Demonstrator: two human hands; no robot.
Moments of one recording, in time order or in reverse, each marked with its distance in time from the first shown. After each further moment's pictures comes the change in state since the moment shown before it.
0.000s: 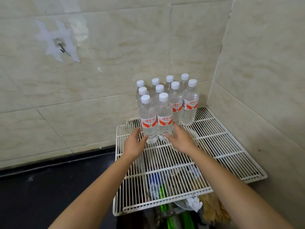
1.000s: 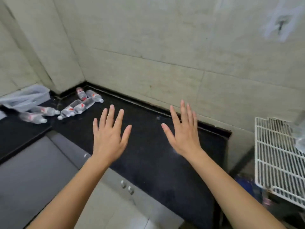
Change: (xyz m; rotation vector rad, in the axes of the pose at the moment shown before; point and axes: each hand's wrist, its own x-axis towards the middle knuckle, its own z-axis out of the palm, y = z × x) left_hand -0.369 -0.252 -0.398 0.895 0.770 -0.242; right_hand -0.212 -0.332 0.337 -0.353 0.034 -0.947
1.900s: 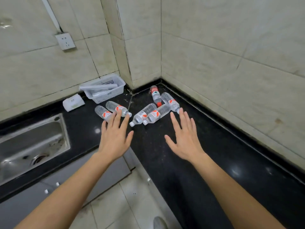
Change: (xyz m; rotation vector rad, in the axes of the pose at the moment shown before) left_hand 0.175 -0.438 0.072 0.220 -0.183 -0.295; right_hand 0.300 -0.307 0.320 0.176 -0.324 -0.370
